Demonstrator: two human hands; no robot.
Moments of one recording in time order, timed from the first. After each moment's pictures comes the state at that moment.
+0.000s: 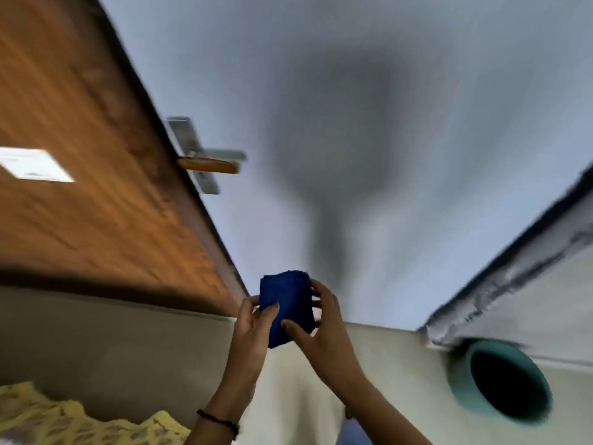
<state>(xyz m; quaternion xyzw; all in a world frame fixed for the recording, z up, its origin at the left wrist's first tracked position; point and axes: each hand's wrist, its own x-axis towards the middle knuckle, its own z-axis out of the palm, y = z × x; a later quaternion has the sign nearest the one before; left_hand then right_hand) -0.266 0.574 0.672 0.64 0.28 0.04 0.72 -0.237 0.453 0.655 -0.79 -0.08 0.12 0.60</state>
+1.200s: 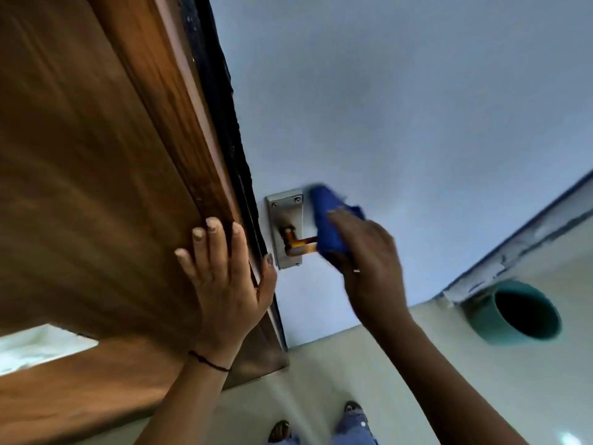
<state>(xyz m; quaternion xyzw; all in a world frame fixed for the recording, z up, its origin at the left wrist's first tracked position) -0.025 0.936 0.717 0.85 -0.16 0.49 0.10 -0.055 0.750 0.739 -0.91 -0.06 -0.32 0.26</state>
